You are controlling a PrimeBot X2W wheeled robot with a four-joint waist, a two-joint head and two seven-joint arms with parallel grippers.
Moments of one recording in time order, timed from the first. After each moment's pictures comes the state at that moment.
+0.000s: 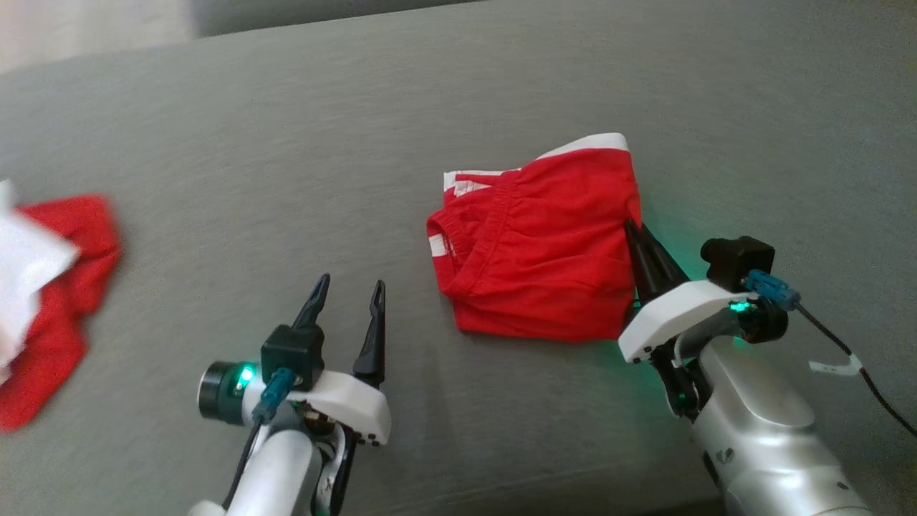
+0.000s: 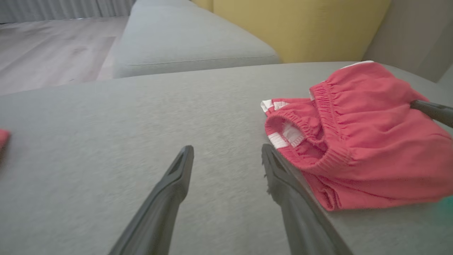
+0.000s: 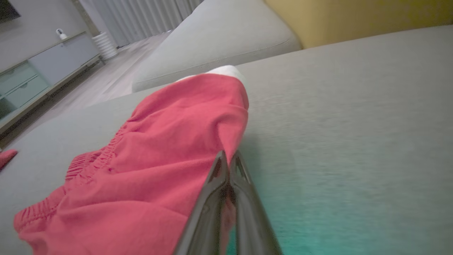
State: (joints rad) left arm -0.18 0.05 -0.40 0.37 -0.16 0.13 -0.26; right arm -0.53 -0.06 0.32 0.88 0.40 0.12 -0.25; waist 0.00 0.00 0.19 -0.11
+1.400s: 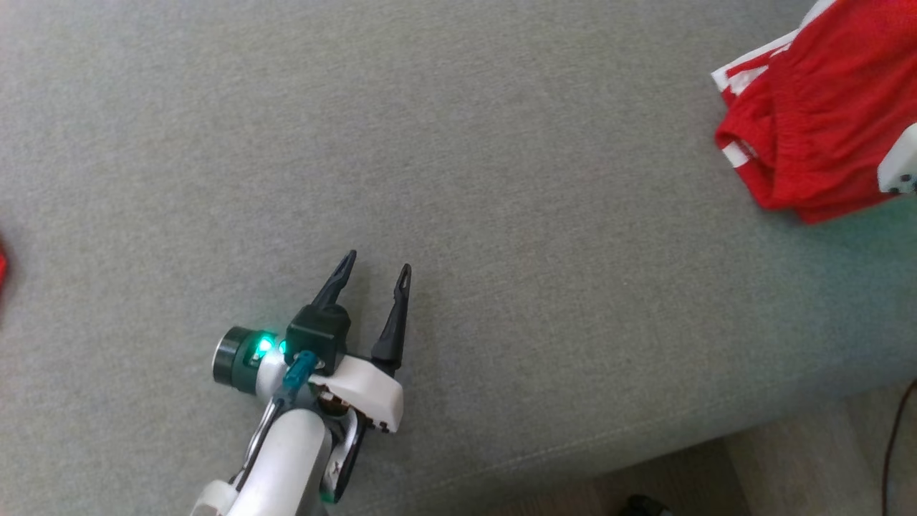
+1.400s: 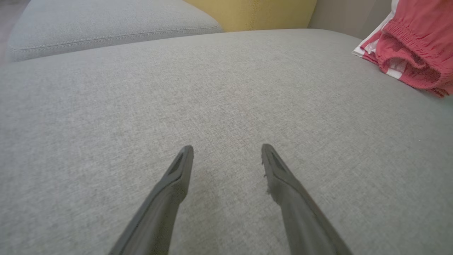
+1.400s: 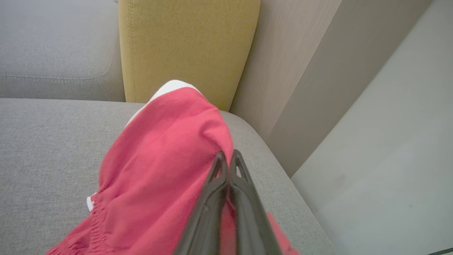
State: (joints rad) left arm -0.25 0.05 -0.45 0.38 -0.10 0.07 -0.26; right arm -0.91 -0.36 -0.10 1.11 -0.06 0.12 -0.24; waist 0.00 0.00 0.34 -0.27
